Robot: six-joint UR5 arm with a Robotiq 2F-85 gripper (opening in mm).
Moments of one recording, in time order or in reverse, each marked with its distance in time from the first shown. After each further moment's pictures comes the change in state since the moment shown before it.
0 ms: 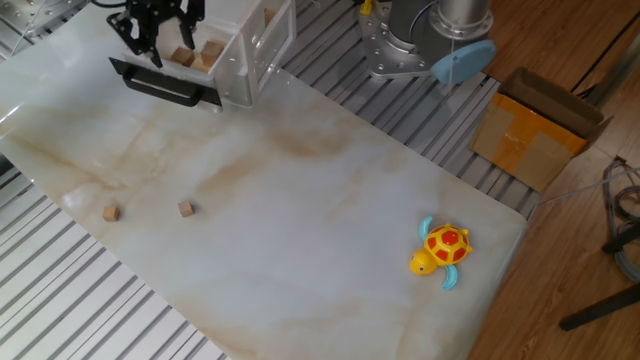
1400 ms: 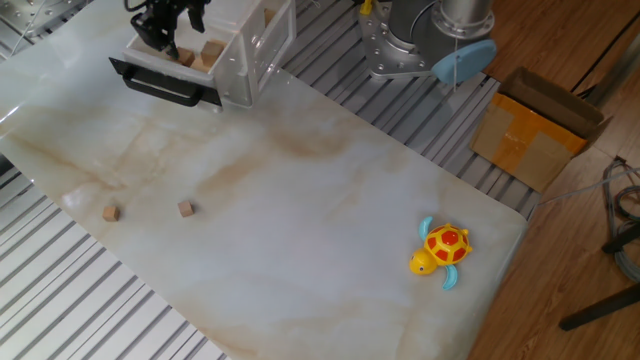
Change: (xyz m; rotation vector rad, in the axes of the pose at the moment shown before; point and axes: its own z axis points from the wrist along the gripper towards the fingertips) arm 0.026 0.041 0.009 -0.110 0.109 -0.311
